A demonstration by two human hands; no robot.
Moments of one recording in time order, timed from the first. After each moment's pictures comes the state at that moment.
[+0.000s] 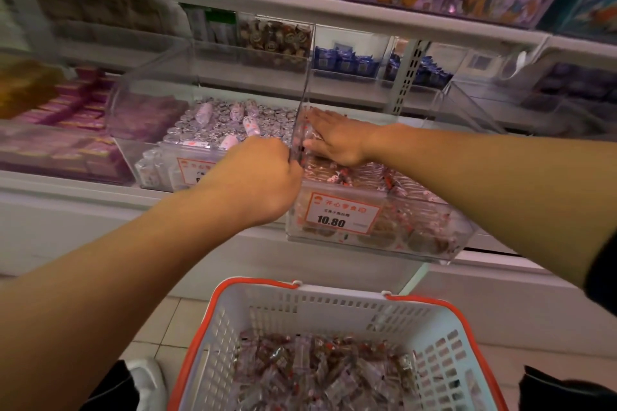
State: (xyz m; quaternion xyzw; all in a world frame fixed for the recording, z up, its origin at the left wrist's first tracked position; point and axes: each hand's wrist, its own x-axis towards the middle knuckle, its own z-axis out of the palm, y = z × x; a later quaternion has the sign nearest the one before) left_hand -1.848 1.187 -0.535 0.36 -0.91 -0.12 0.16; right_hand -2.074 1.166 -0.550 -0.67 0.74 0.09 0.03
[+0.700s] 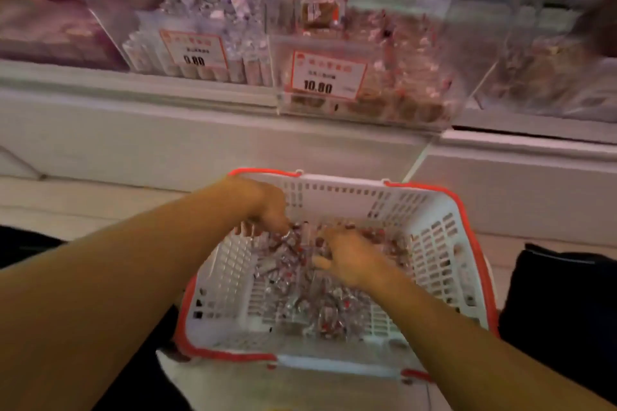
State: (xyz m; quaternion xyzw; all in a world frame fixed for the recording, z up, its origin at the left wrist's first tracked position) left_hand -1.829 1.272 -0.679 0.34 -0.83 -0.23 -0.38; right_hand -1.949 1.418 -0.786 -0.57 0.78 -0.03 0.28
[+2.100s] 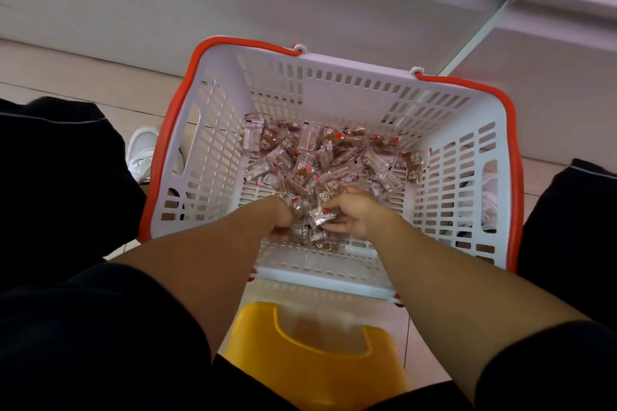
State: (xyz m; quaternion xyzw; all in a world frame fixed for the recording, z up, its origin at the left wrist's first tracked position) left_hand -1.806 1.374 -0.914 0.60 -0.49 -0.55 -0.30; right_hand -1.952 1.452 -0.924 0.07 0.69 -0.32 0.65
